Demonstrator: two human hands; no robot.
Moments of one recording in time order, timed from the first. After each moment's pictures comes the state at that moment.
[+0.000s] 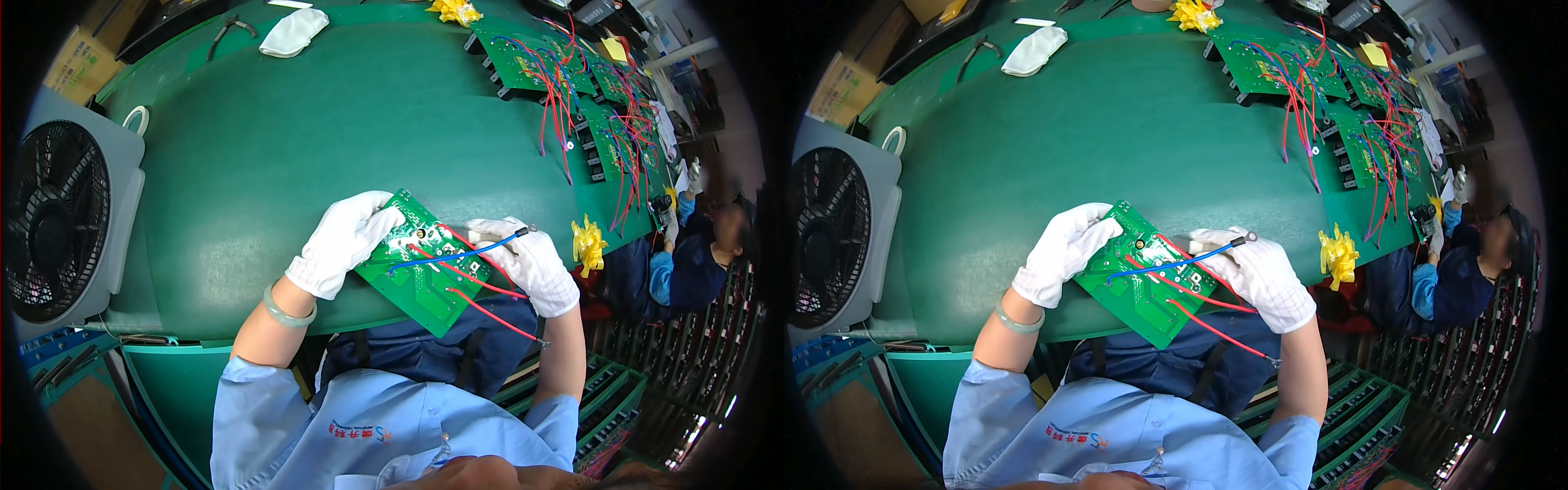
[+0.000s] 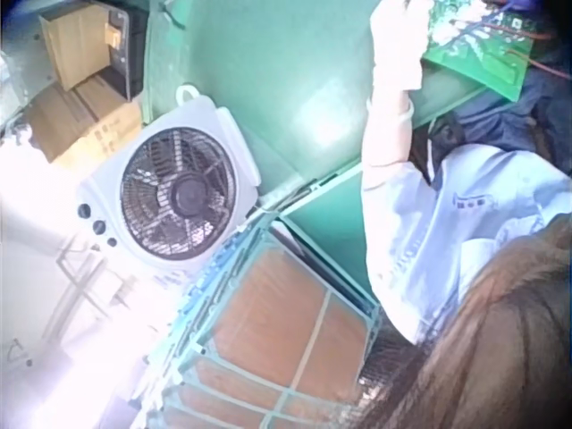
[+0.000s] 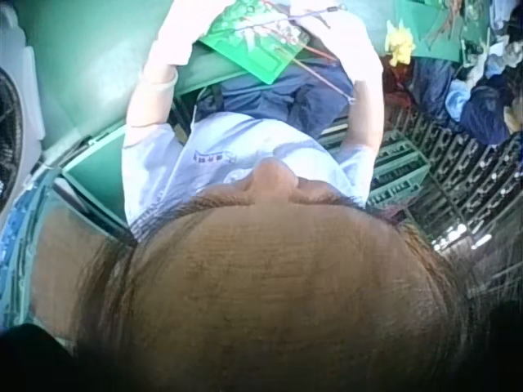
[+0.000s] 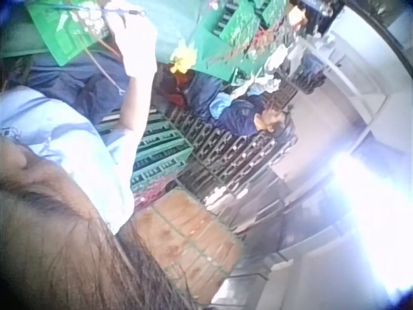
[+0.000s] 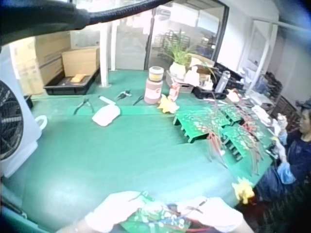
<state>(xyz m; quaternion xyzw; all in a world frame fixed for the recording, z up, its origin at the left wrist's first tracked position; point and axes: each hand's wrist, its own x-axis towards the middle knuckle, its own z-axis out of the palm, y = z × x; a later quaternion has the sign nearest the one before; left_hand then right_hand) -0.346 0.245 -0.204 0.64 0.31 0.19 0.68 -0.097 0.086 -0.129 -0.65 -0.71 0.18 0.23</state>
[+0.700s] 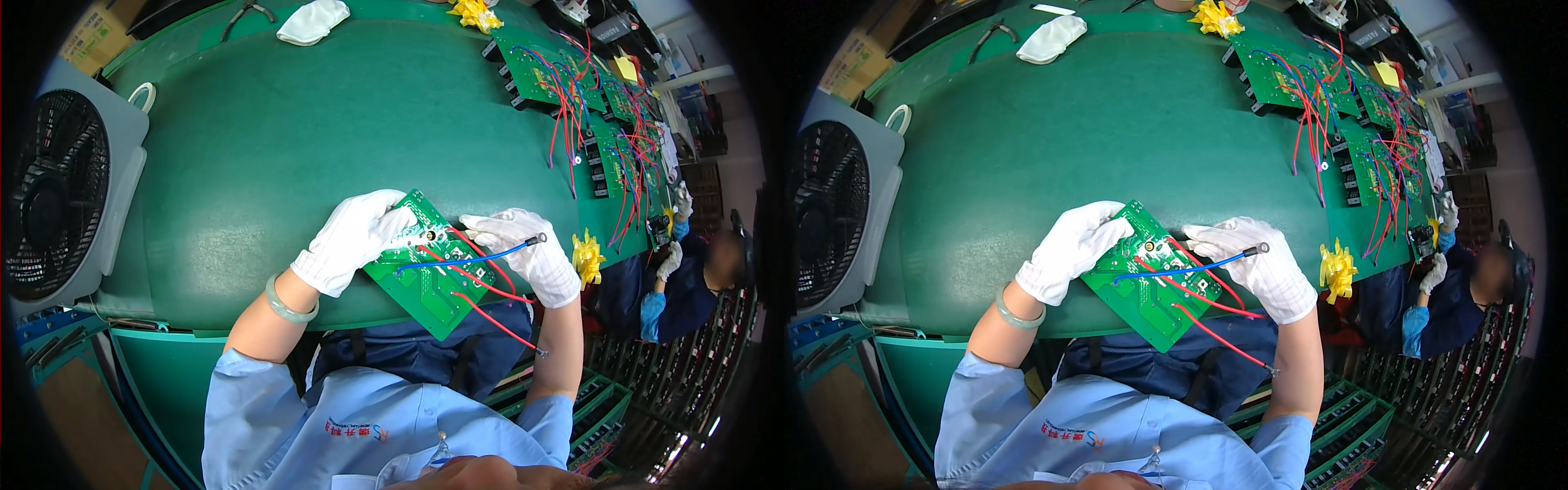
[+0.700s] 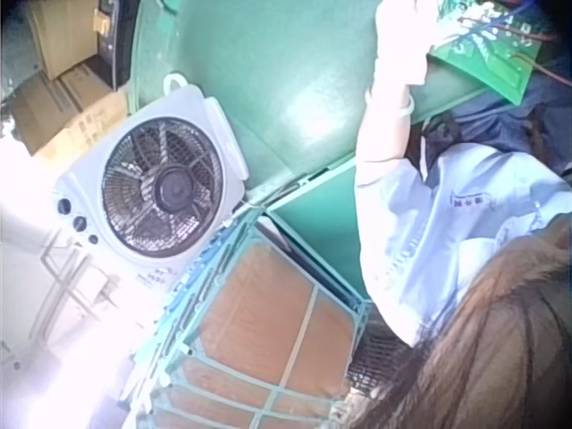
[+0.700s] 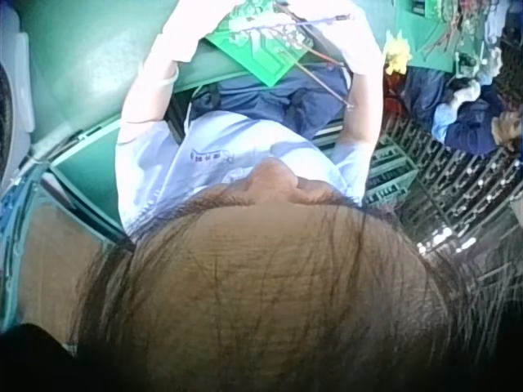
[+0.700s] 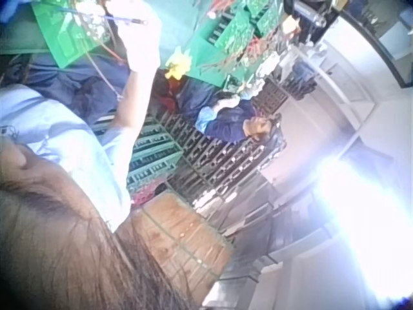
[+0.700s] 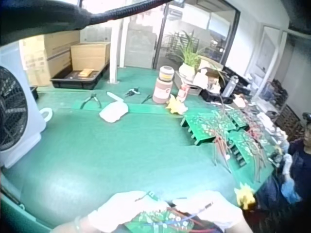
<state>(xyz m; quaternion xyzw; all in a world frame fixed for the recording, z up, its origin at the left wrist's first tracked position) -0.347 0.247 -0.204 0.70 0.29 0.17 0.63 -0.089 0.116 -0.125 -0.57 -0.76 0.21 0.24</state>
